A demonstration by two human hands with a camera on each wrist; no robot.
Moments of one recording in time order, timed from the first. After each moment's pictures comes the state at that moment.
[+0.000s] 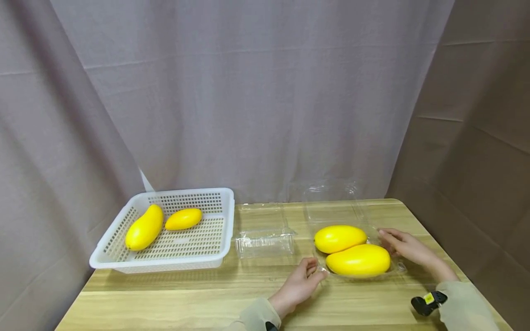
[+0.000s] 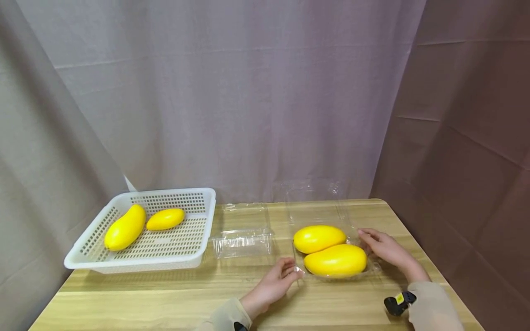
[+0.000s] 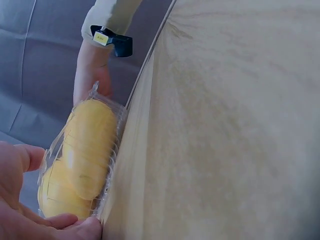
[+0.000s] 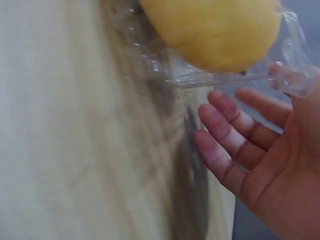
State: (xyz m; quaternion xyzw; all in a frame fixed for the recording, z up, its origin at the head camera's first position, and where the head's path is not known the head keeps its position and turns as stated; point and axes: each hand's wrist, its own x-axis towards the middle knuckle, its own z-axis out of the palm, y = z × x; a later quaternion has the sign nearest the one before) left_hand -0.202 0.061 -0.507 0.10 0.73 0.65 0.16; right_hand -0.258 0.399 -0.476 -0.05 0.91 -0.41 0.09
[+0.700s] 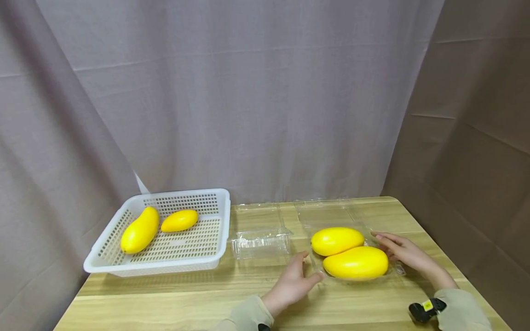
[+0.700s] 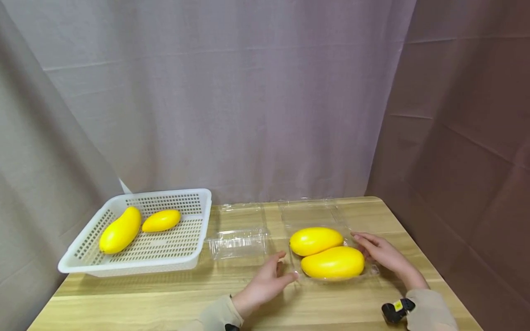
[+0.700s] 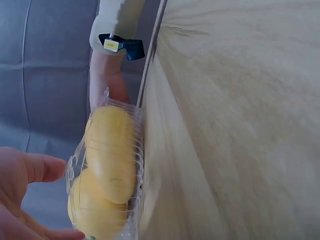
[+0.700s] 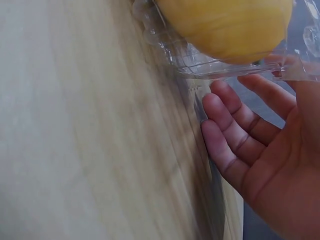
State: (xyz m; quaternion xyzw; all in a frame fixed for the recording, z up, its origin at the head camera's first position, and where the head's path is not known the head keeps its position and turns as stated) left_hand -0.196 0.045 -0.482 0.17 0.83 0.53 0.09; right_hand -0.244 0.402 -0.491 -0.05 0.88 -0.46 0.08
